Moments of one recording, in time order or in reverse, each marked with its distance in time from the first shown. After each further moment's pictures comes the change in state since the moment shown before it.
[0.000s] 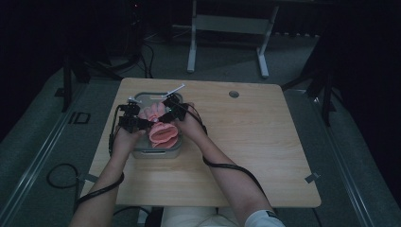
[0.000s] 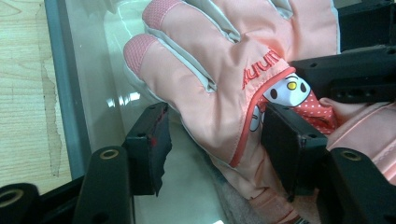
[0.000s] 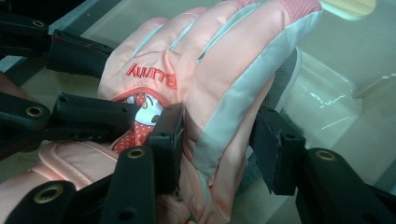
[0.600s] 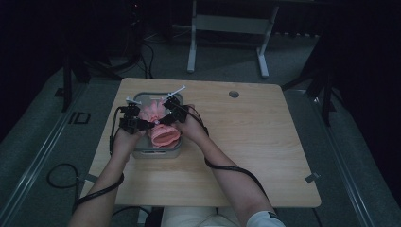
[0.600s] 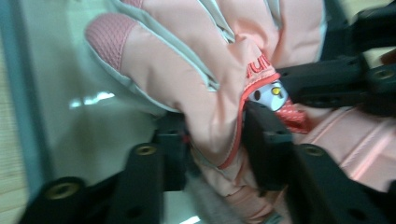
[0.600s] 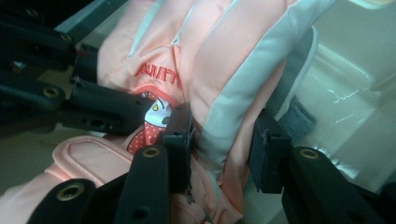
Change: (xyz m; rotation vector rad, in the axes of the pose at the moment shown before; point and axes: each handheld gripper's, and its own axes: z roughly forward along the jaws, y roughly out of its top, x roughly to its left) left arm 0.000 -0.003 -0.001 0.025 -0.087 -0.011; right arm 0.004 -0.006 -0.003 0.012 0.039 -0.012
